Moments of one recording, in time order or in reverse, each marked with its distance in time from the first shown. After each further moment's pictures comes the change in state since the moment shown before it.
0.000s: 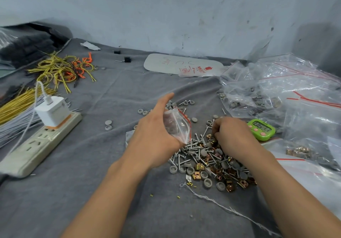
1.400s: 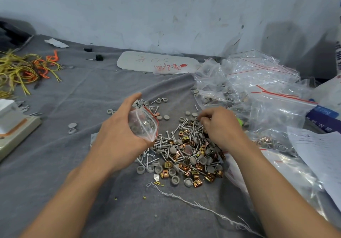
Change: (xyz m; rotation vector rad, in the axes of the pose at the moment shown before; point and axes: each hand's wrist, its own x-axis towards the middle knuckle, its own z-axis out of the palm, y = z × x) left_hand 0.001 0.001 0.005 0.055 -0.001 -0.042; right_hand 0.008 0.056 0.002 0.442 0.169 0.049
